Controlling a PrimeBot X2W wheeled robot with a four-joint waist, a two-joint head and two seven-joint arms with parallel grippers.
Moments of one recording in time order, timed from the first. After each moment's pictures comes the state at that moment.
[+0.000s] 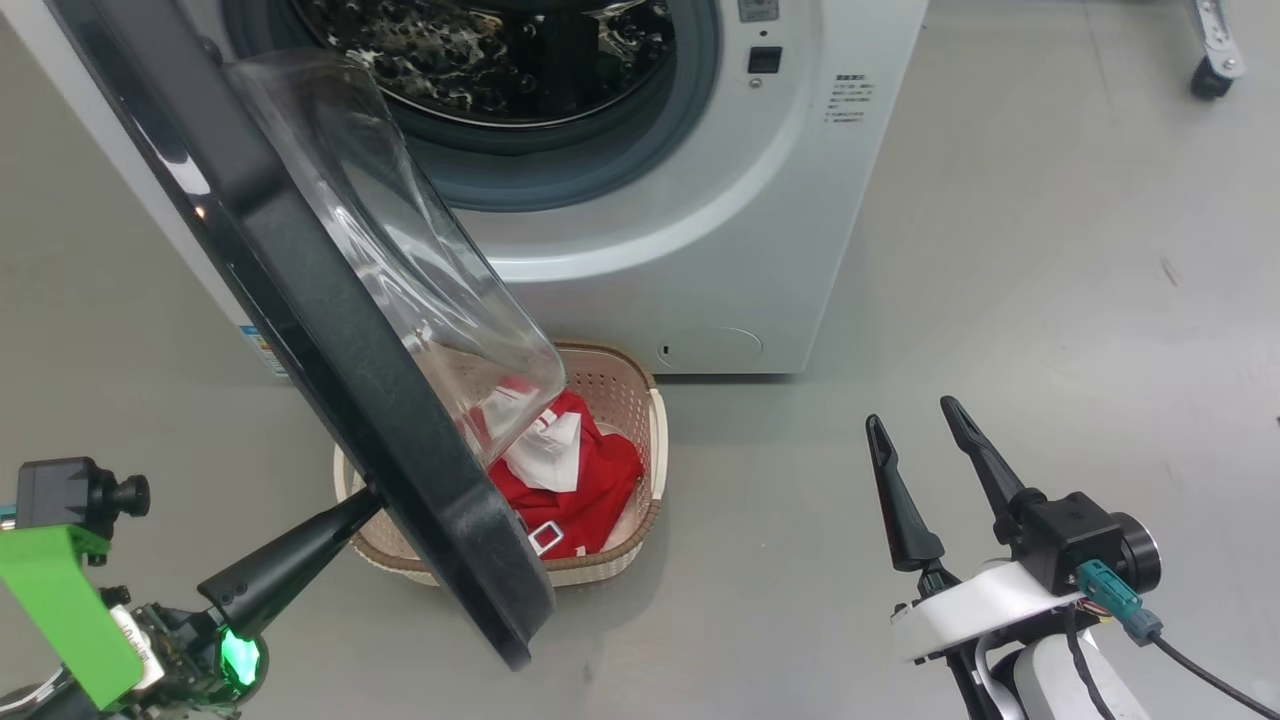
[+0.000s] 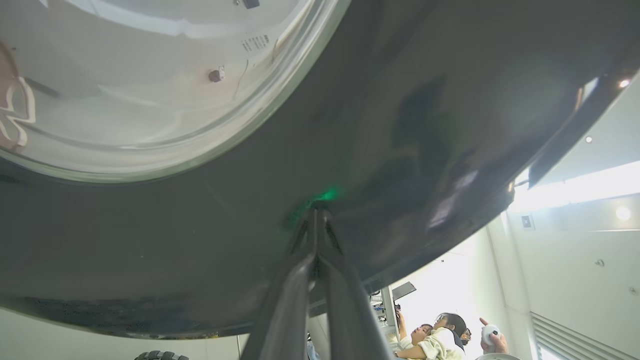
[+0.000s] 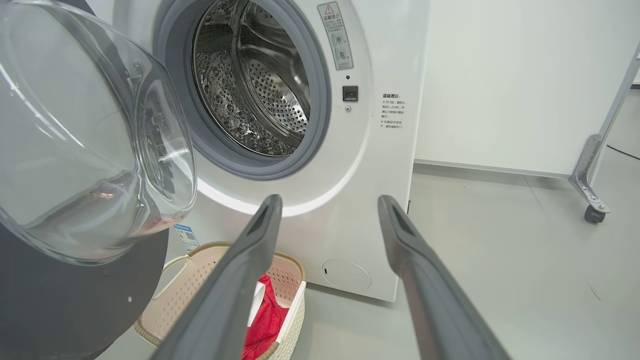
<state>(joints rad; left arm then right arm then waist) 0.01 0.30 0.01 -0.25 -1.90 -0.12 0.86 -0.05 -0.06 0.25 0.14 0.23 0.02 -0.26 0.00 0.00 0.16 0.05</state>
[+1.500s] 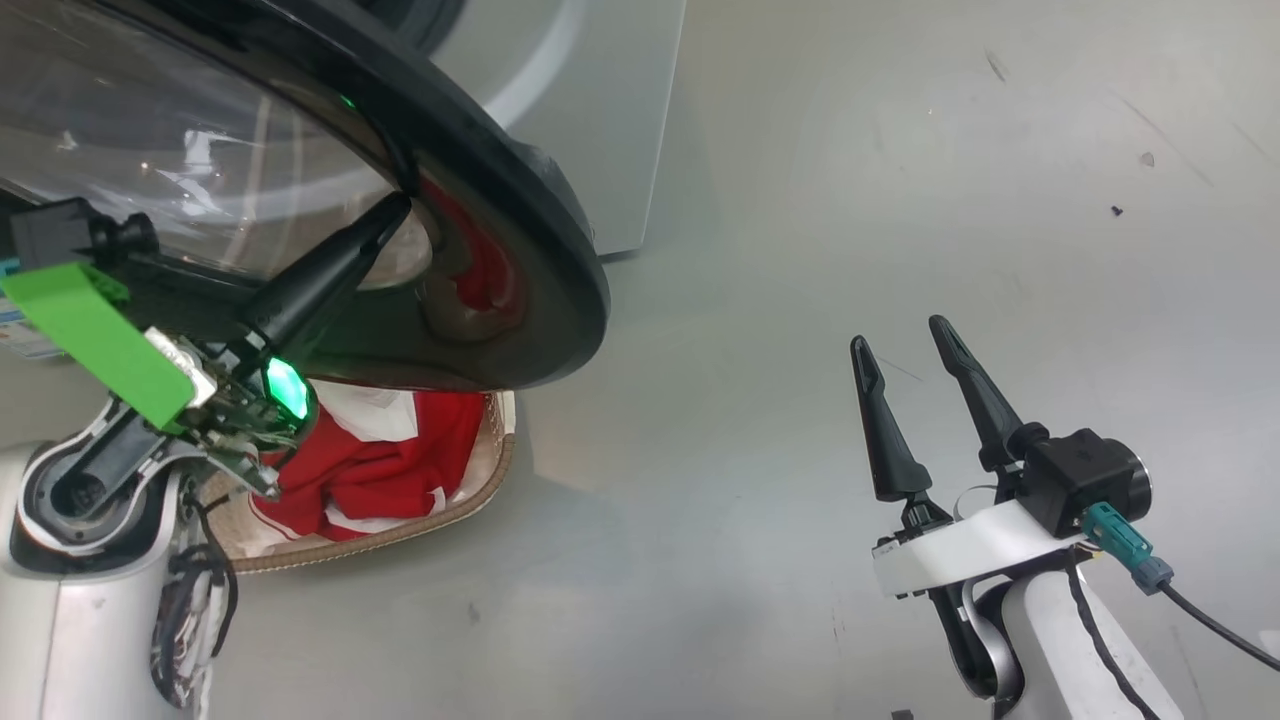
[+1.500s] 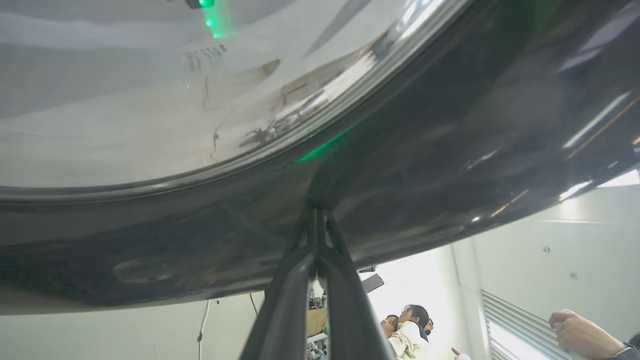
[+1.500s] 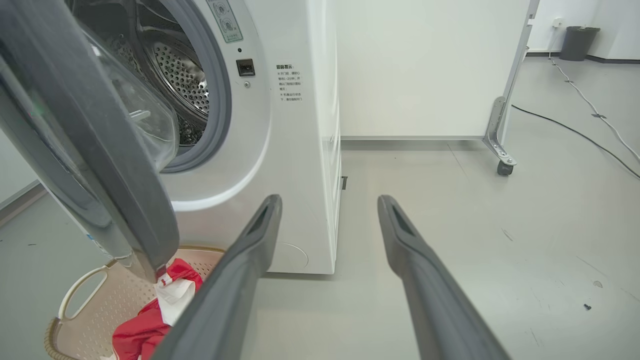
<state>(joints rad) -0.44 0.15 -0.06 -0.02 -1.80 -0.11 0.73 -0.15 -0.05 0.28 0.09 0.26 0.02 -0.26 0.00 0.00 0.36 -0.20</state>
